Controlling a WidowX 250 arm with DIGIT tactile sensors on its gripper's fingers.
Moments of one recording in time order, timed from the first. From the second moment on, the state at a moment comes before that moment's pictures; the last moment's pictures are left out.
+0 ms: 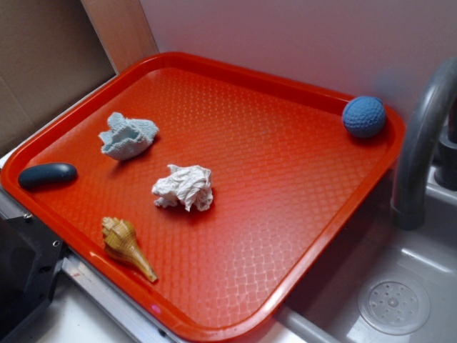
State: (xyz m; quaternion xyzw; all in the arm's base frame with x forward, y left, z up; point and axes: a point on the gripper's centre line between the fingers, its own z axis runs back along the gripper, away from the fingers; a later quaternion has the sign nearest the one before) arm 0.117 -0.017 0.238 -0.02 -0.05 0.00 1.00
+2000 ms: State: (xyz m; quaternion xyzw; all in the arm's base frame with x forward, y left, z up) arm 0.122 0.093 0.030 0.08 0.05 -0.12 0.99
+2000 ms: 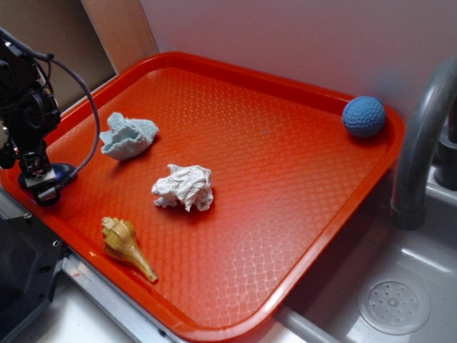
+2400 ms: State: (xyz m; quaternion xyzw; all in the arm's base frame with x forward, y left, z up) arm 0.128 0.097 0.018 0.07 0.04 -0.15 0.99
